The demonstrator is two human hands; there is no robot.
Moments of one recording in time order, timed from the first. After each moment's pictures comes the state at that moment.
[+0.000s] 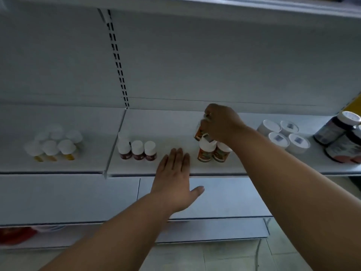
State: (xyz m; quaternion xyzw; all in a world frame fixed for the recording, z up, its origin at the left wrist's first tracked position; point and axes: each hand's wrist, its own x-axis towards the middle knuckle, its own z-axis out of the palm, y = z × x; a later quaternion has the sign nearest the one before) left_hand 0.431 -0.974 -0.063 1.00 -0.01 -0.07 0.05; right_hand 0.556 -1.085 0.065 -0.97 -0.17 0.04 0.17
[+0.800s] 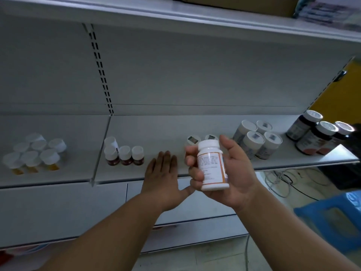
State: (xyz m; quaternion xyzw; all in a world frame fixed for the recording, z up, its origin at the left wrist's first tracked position) left_hand 0.439 -0.971 -0.083 0.99 -0.02 -0.03 0.10; right_hand 0.443 -1.134 0.043 -0.30 -0.07 0.45 0.84
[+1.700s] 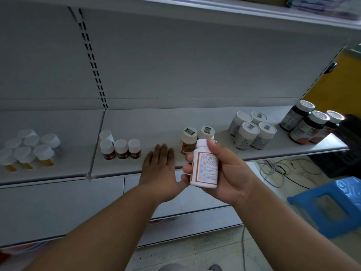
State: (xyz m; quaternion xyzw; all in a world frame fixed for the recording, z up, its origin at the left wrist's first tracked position) left_hand 0.435 -0.971 -0.070 1.00 -0.02 -0.06 0.07; right_hand 0.422 -1.133 0.039 -0.40 -0.01 0.35 0.85
